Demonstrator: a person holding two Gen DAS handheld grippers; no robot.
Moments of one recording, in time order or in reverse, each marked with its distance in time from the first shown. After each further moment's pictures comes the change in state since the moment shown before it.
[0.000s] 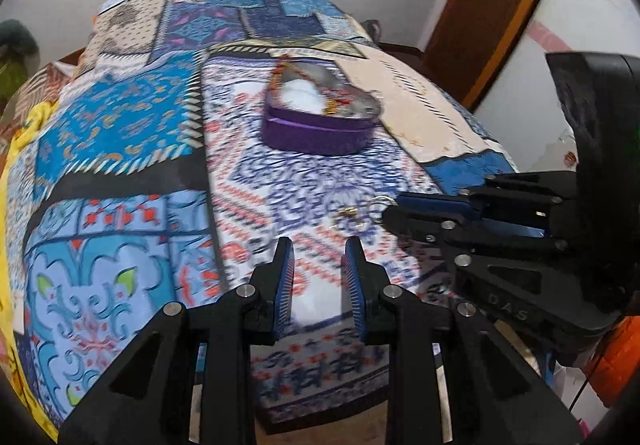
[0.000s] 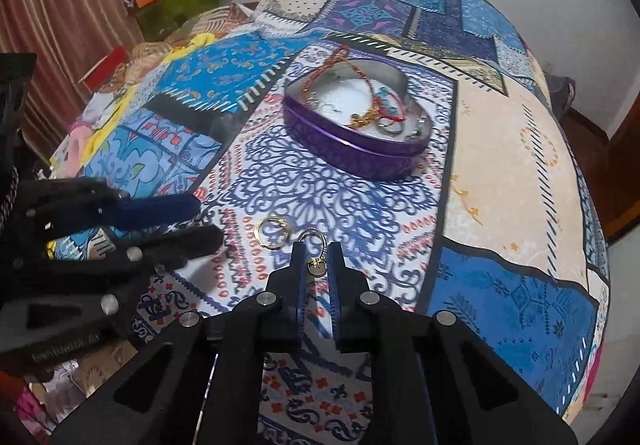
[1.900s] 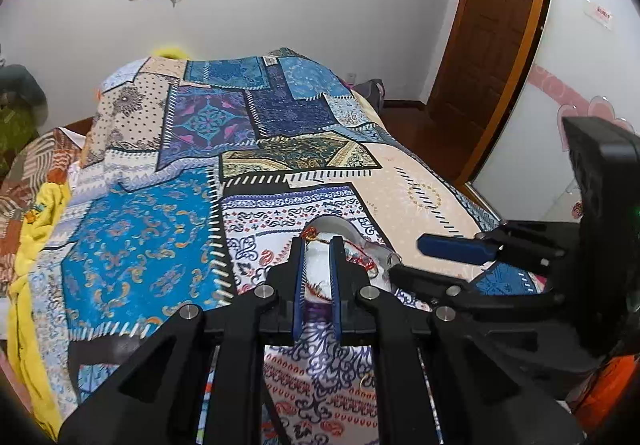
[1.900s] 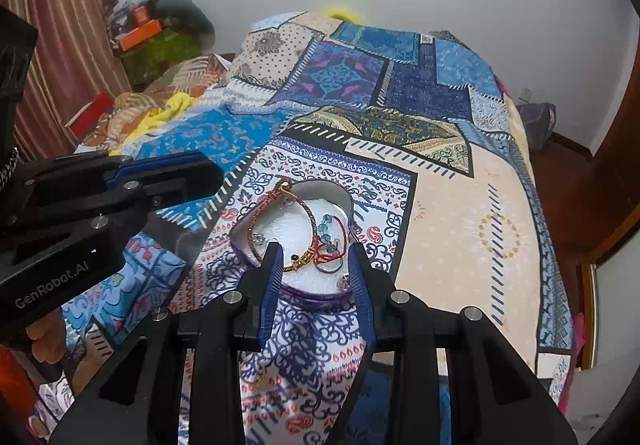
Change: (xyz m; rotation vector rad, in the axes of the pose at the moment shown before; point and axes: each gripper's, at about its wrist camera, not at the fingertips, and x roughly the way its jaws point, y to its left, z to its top) left arm -0.026 0.020 0.093 0.026 -0.211 0.054; right arm -0.026 -0.027 0.064 0.024 -0.144 -0.042
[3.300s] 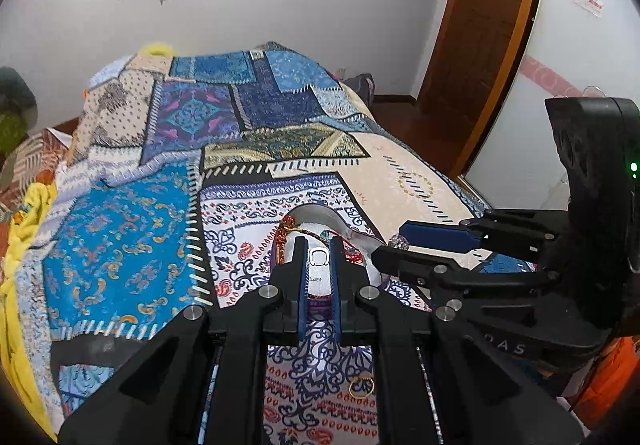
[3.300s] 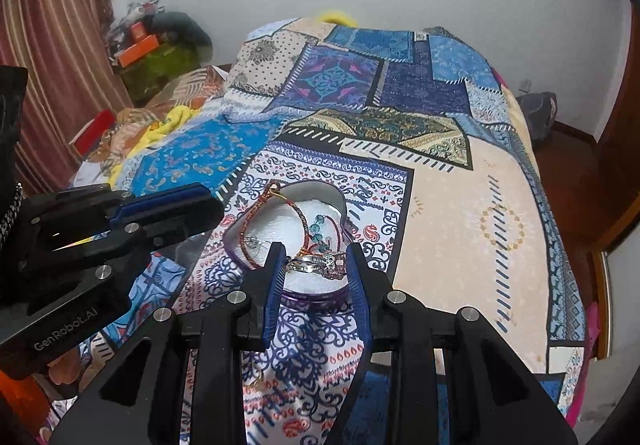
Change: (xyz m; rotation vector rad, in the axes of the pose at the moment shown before) left arm 0.027 -0.006 -0.008 0.011 0.024 -0.051; right arm 0.015 -0.014 -0.007 0.058 -0.013 0.039
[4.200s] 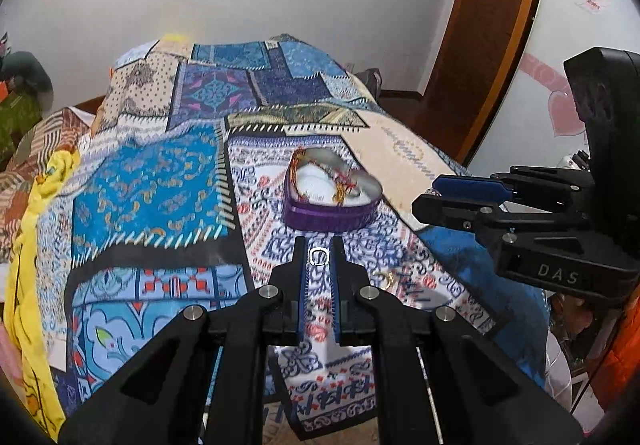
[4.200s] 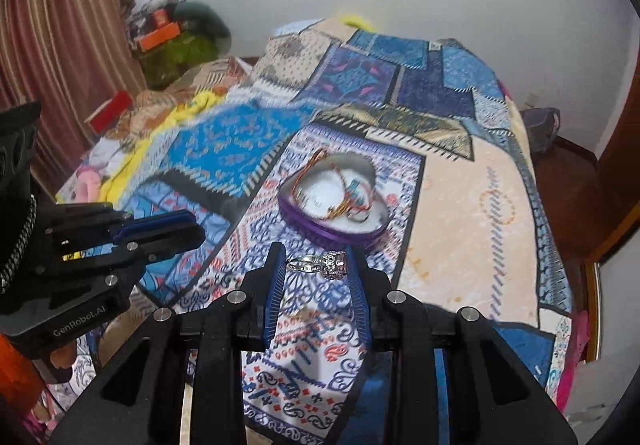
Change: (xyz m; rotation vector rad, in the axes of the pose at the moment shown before) left arm -0.065 -0.009 -0.055 -0.022 -0.003 0.035; right arm -0.046 0.031 -0.022 -0.060 -0.027 -0.007
